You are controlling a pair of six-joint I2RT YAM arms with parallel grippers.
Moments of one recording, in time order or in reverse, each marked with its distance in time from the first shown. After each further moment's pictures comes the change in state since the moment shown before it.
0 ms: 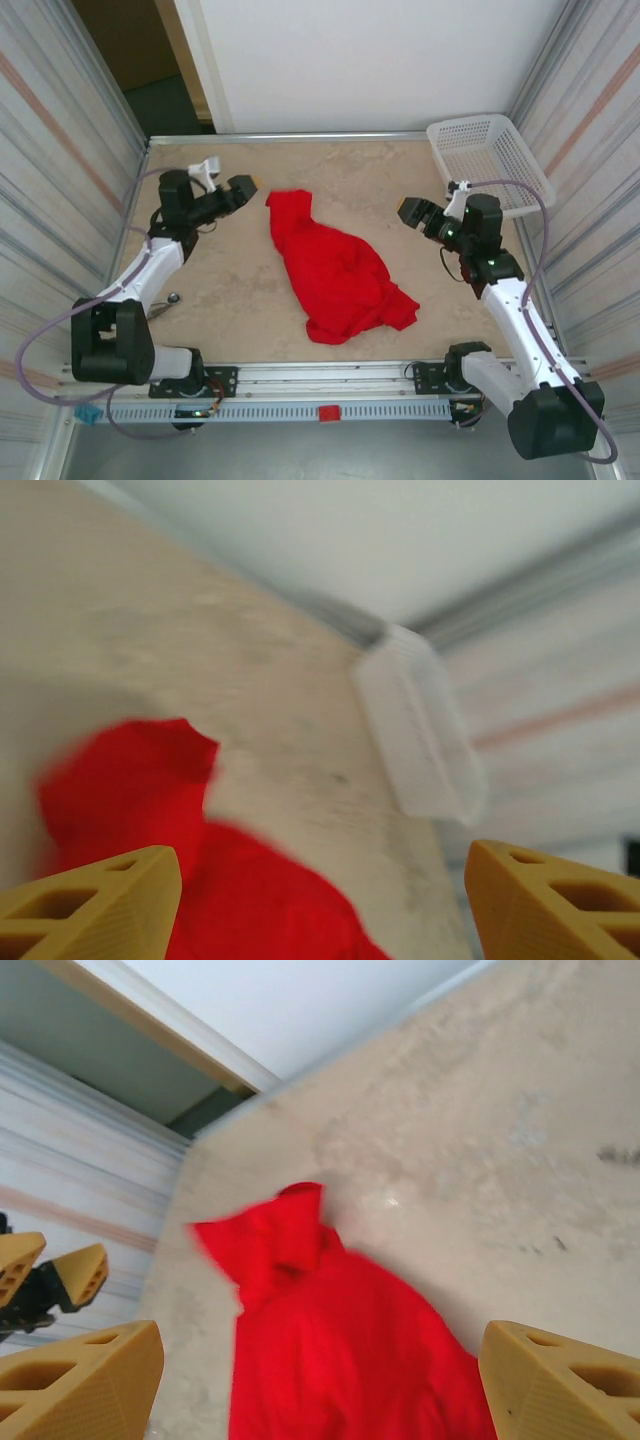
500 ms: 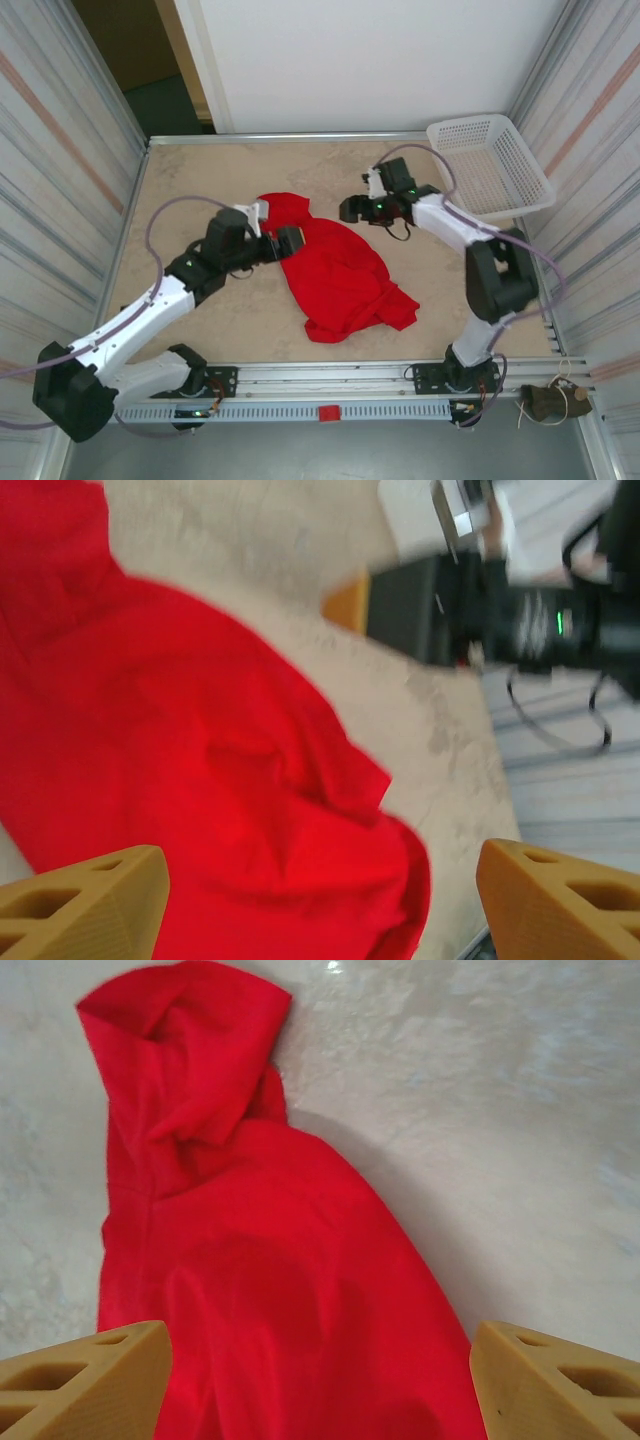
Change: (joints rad) left arm -0.596 -0.286 -0.072 -0.388 -0.468 -0.063; right arm 0.269 0.861 0.556 -0.227 0.033 -0.280
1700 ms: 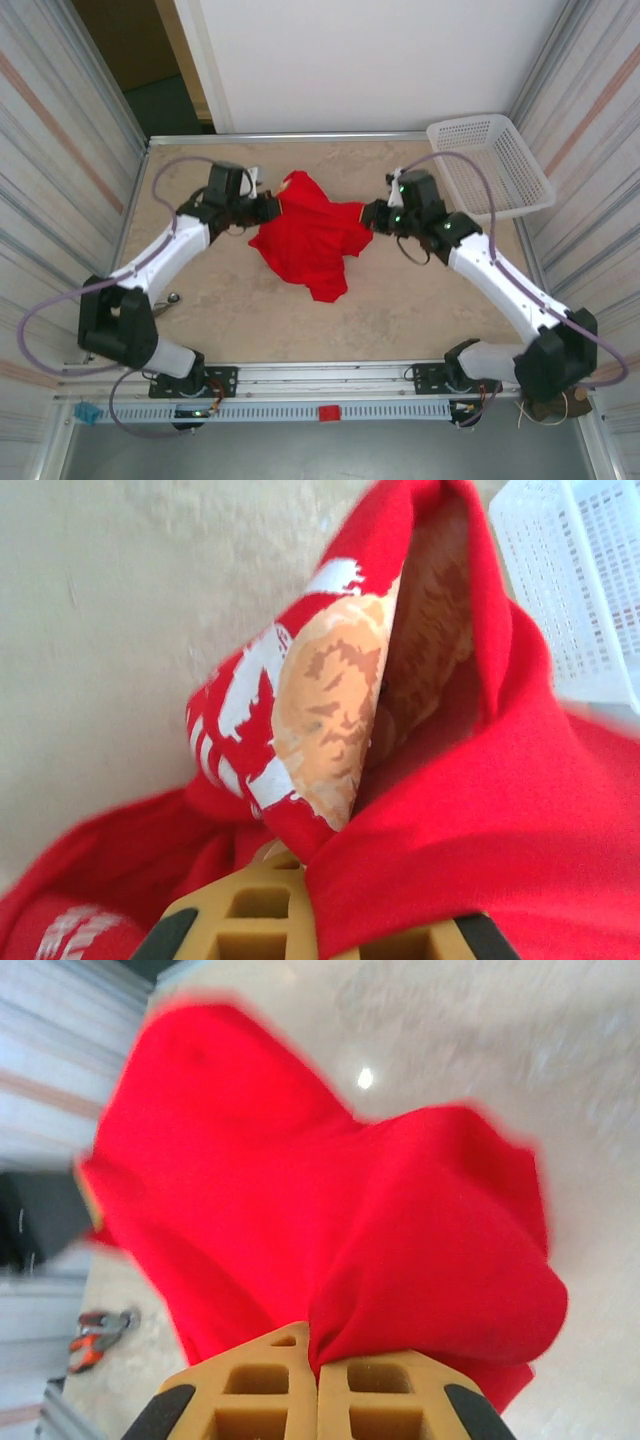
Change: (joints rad) left arm 0.337 0.475 0.431 -0.175 0.196 0.338; right arm 0.136 -0.585 -0.246 -0.028 0.184 0.338
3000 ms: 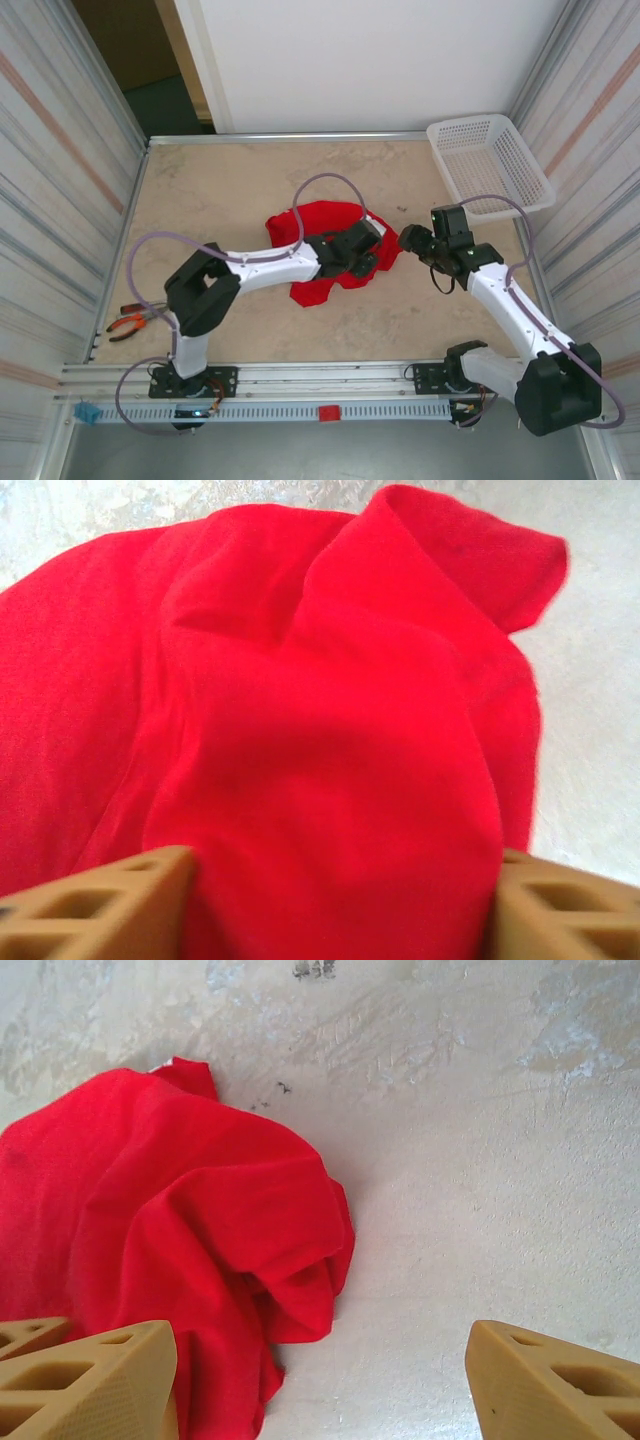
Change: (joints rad) left arm -0.691 0.423 0.192 0.095 -0.671 0.320; right arm -0.276 -0.145 -0.299 -0.079 0.172 0.042
